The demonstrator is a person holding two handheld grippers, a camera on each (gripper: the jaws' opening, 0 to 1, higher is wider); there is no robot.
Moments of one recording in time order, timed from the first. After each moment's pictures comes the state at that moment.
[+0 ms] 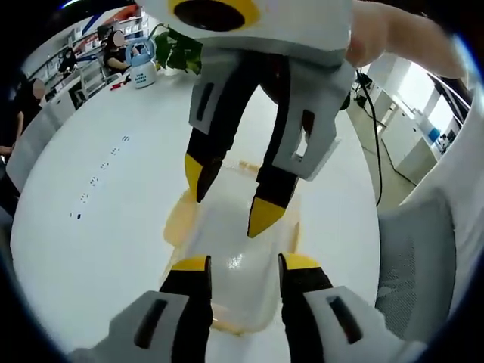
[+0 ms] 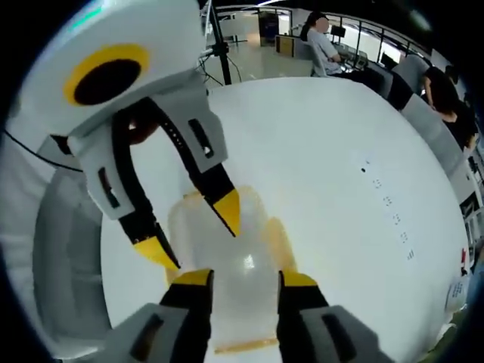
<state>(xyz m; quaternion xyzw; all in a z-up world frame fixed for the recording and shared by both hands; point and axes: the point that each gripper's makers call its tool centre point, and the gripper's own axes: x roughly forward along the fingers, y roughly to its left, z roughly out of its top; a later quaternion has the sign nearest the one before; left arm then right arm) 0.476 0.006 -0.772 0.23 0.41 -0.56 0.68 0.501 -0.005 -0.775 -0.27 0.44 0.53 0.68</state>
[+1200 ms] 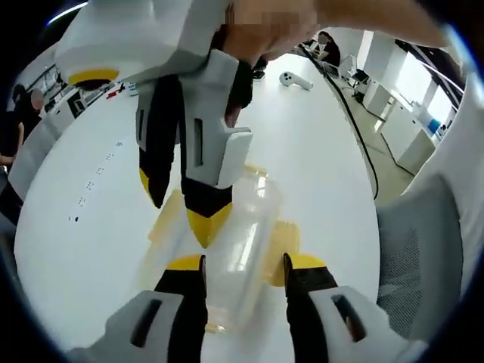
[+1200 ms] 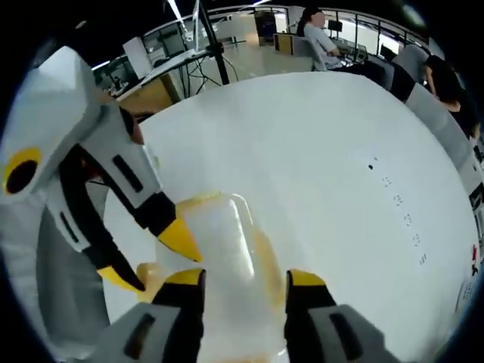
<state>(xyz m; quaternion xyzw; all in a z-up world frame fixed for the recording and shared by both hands) 0.452 0.005 -0.777 0.25 0.38 -0.56 0.69 0.516 0.009 -0.790 -0.24 0.46 0.54 0.66</state>
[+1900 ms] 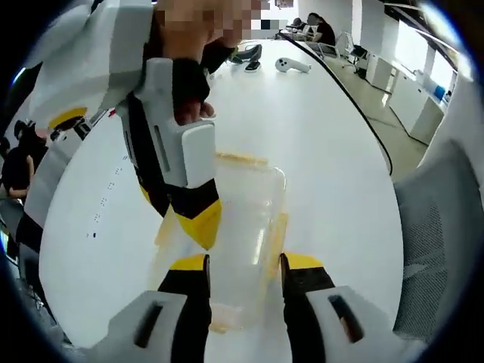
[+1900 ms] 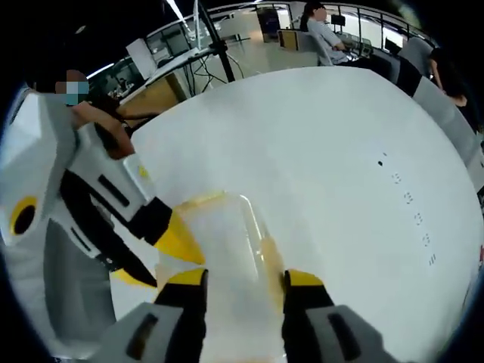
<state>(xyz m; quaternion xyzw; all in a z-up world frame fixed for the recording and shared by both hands) 0.451 0.007 -0.785 0.36 0.32 -0.54 0.69 0.512 0.011 -0.793 -0.23 0.48 0.56 0.64</state>
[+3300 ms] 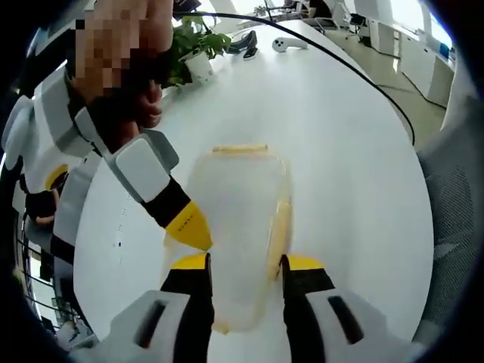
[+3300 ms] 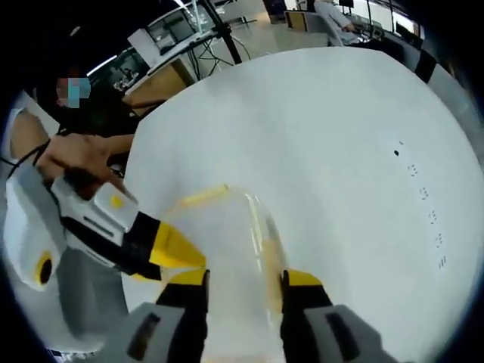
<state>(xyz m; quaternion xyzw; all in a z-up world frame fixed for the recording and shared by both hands) 0.451 0.007 -0.792 0.42 0.28 -0.49 0.71 0.508 0.012 -0.798 -0.23 0.53 0.56 0.60</state>
